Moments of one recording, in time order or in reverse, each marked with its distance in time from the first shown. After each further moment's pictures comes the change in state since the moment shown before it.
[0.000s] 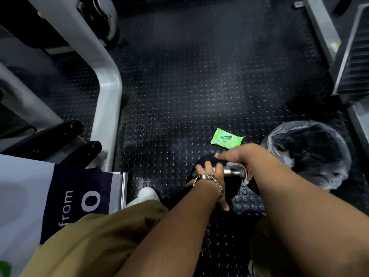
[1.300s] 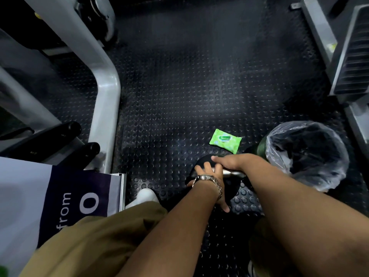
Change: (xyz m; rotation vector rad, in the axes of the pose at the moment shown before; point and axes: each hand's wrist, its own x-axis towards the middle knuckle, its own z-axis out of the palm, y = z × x) left_hand -0.029 0.001 -0.021 -0.047 -0.061 -0.036; right_hand 0.025 -0.001 0.020 -0.172 0.042 -0.122
